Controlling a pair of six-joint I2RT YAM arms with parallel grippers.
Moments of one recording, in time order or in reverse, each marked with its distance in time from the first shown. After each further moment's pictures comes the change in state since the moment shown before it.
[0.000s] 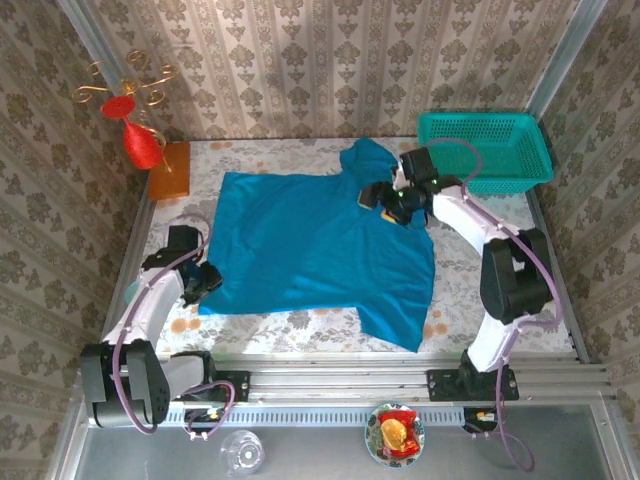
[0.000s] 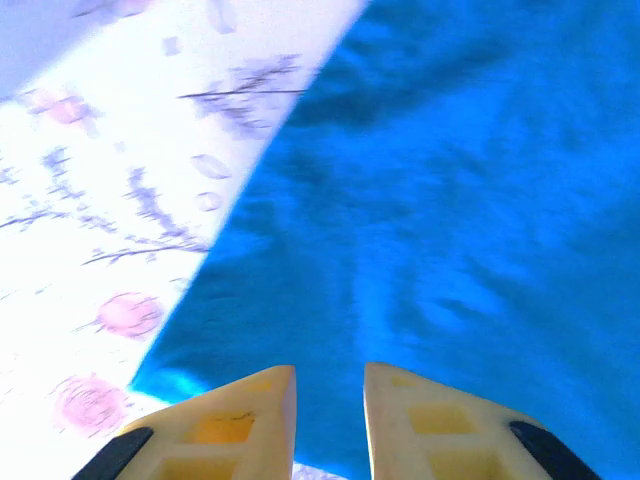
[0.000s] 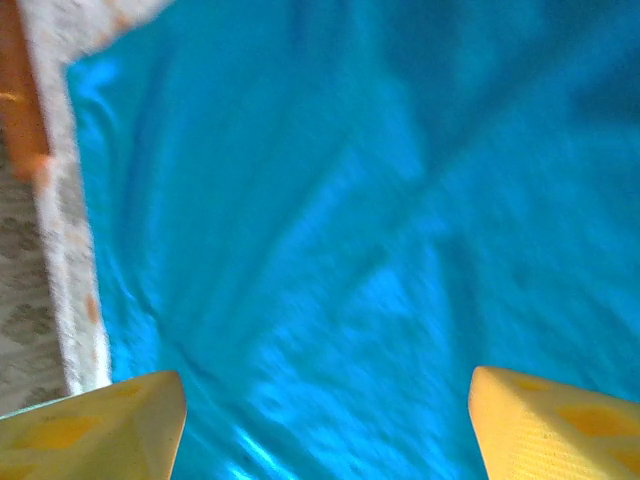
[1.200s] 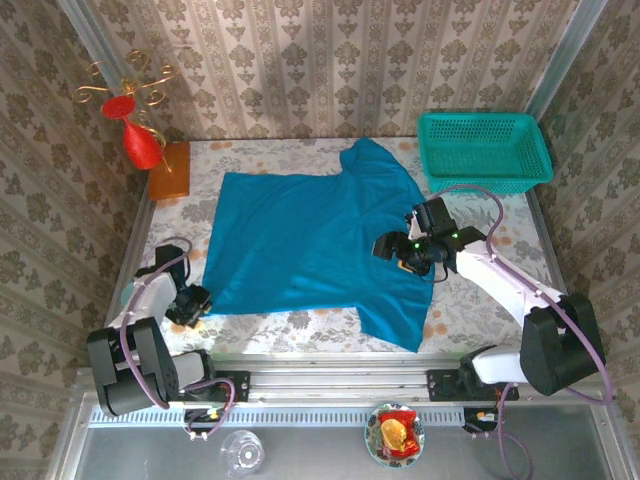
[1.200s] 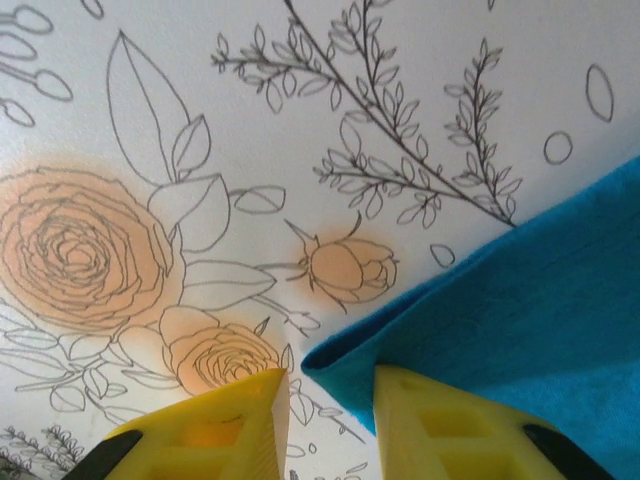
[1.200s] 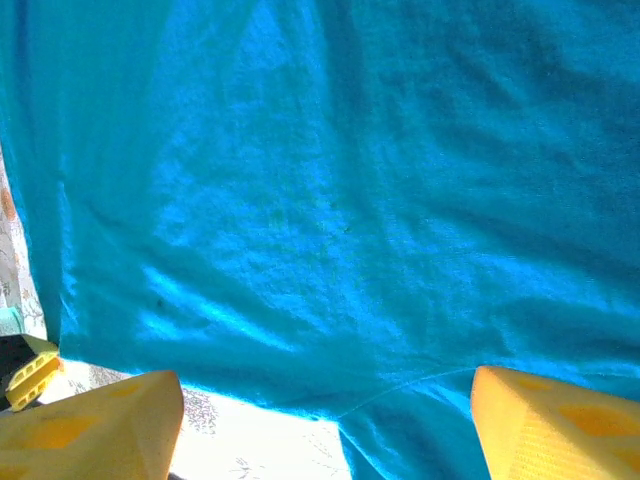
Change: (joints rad) left arm 0.197 0.085 -0.112 -0.016 0.040 -0.104; right arm 0.060 -0.406 -0.429 -0.028 0.052 0.031
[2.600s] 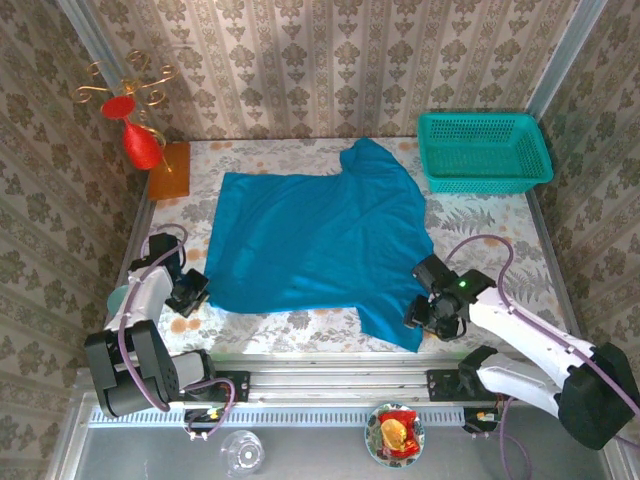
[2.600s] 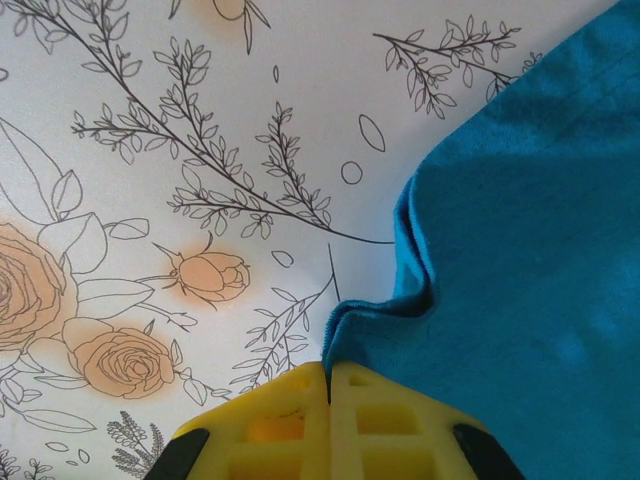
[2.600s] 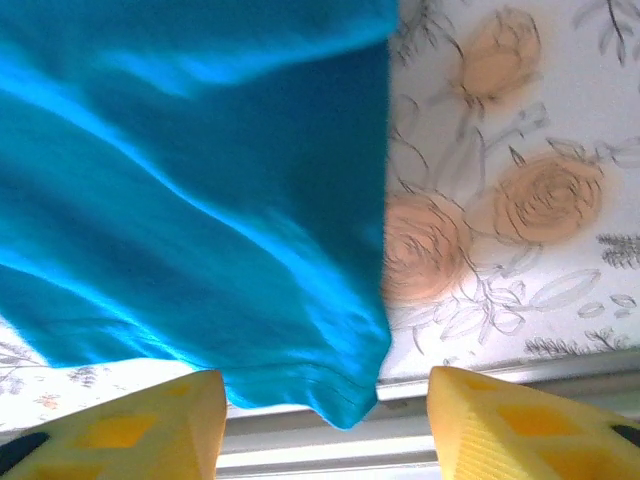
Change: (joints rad) left arm 0.001 -0.012 0.092 -0.010 0.097 0.029; right arm 0.234 -0.317 -0.274 -0.453 0.246 0.294
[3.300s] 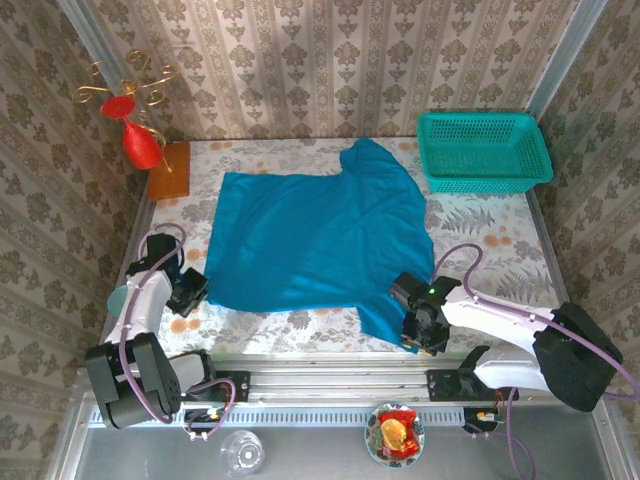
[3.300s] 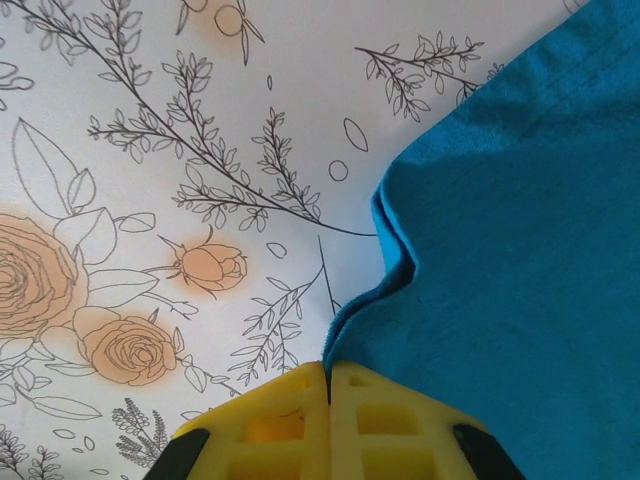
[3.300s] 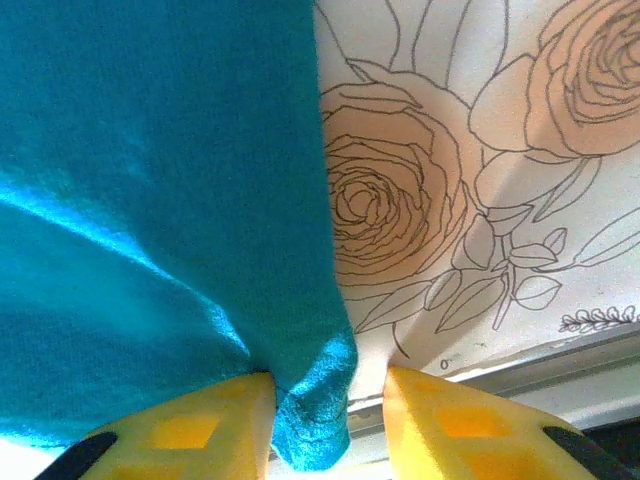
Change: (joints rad) left arm -0.001 -0.064 0.001 -0.019 -0.014 -0.007; right arm 0.170 0.209 -0.058 0.085 0.006 0.204
